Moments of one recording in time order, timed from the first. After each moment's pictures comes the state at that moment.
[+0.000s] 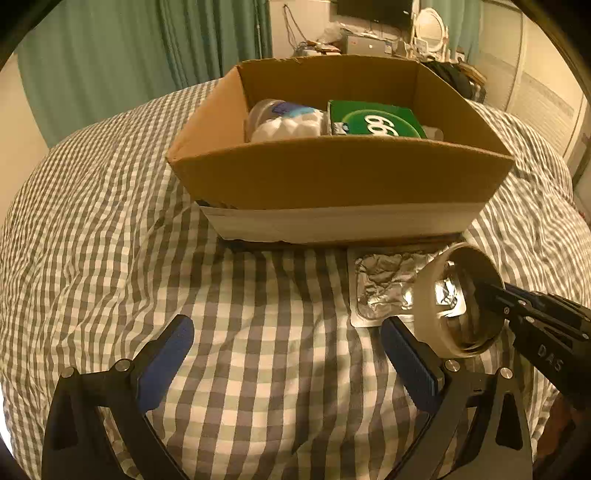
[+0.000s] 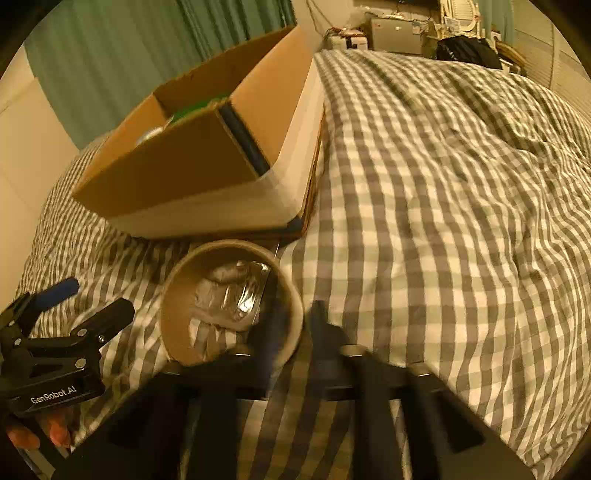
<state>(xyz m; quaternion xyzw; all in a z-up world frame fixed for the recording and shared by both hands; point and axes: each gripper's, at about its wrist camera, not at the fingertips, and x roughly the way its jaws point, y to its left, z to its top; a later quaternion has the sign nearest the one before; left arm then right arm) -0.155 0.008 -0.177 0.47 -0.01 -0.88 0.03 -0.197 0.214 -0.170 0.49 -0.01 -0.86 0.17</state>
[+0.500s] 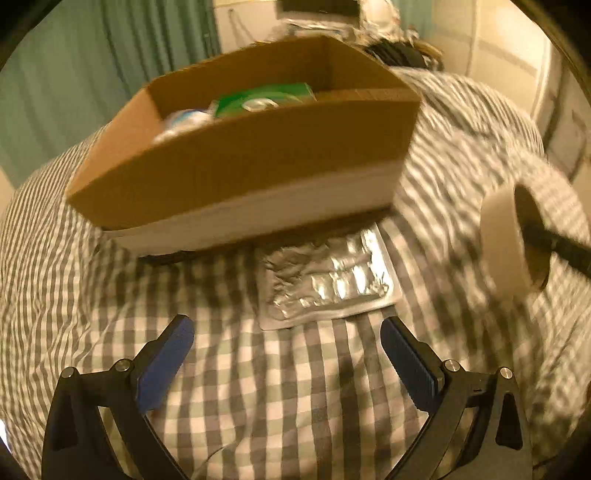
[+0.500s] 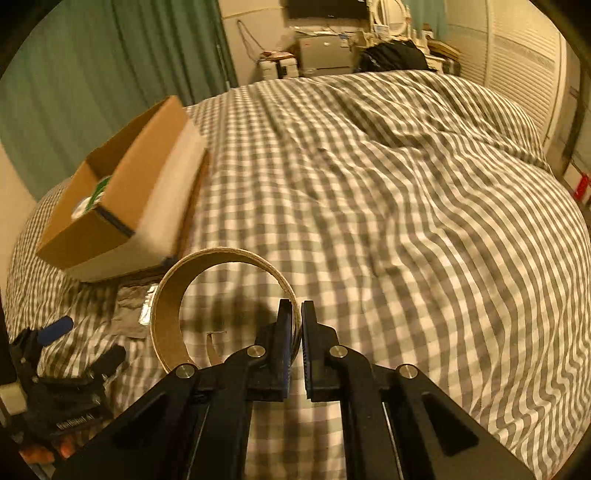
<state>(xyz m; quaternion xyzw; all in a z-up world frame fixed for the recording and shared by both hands) -0.162 0.074 -0.196 0.47 -0.07 -0.88 -0.03 -0.196 0.317 -0.141 0.45 -0.05 -0.89 0.06</state>
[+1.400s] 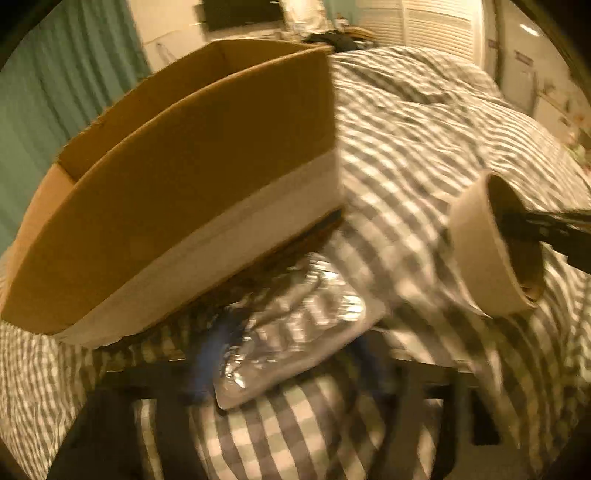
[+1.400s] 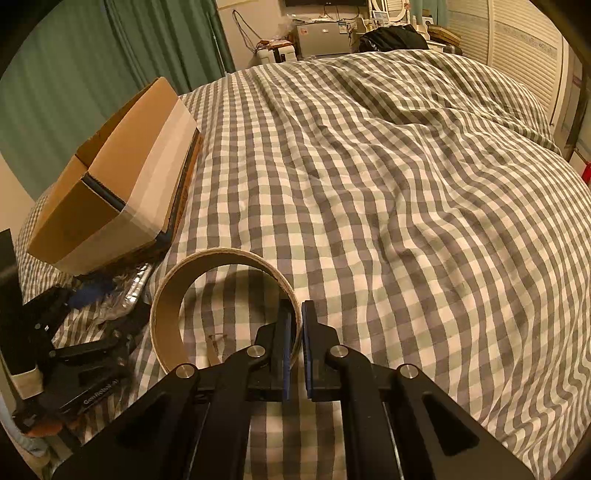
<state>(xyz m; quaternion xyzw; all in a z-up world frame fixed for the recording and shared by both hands) -0.201 0.108 -0.211 0.44 -0.16 -0.87 -0.14 -0.202 0.314 -0.159 0.47 -0.06 -0.88 0.06</state>
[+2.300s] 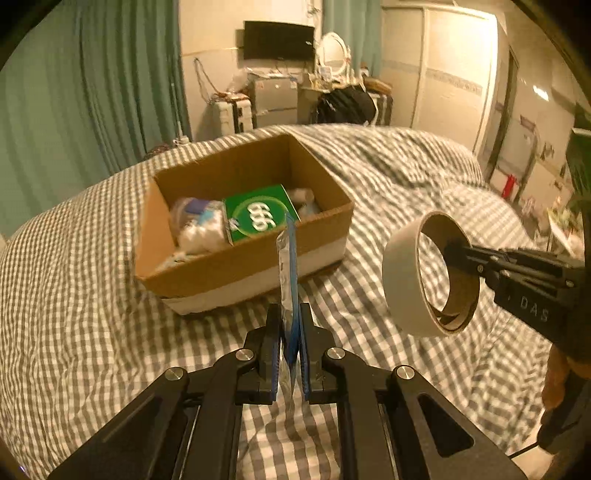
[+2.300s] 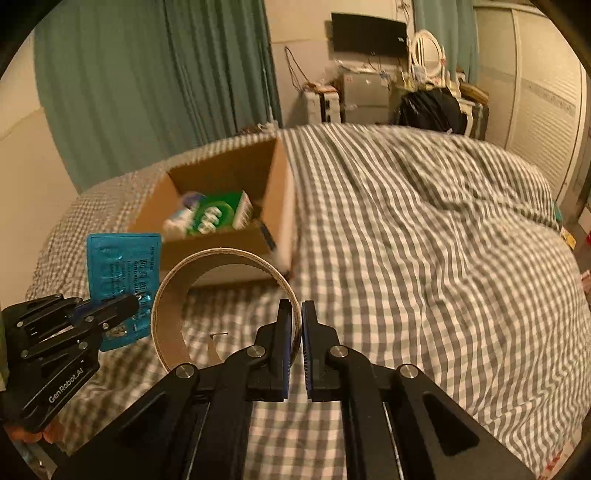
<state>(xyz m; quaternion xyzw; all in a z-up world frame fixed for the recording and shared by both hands) -0.120 0.038 -0.088 0.39 -0.04 -0.91 -0.13 -0.143 0.236 -0.060 0.39 -0.01 -0.91 0.11</state>
